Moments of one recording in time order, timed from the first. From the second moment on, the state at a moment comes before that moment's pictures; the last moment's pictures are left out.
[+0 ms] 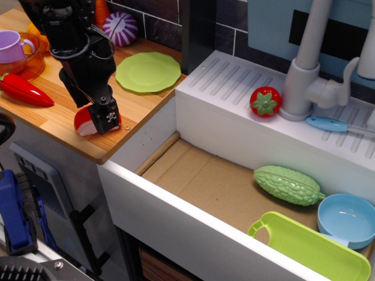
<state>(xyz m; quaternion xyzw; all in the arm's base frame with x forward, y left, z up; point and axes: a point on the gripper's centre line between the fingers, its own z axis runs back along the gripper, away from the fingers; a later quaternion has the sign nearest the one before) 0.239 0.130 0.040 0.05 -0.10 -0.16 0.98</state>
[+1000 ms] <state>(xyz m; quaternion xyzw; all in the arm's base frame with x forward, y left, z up) 0.249 0.143 0.012 0.01 -0.12 -0.14 0.98</state>
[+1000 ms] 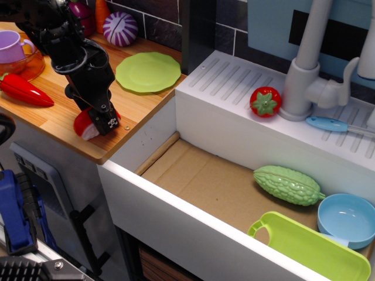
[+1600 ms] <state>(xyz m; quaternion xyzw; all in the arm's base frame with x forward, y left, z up) 0.281 0.135 0.034 0.03 -0.12 -0.15 0.98</state>
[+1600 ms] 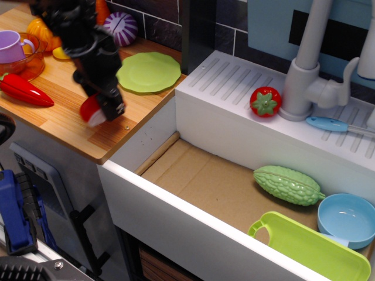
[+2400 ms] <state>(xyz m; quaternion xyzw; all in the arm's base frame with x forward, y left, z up) 0.363 0.138 0.036 0.00 -0.15 -0.25 0.96</state>
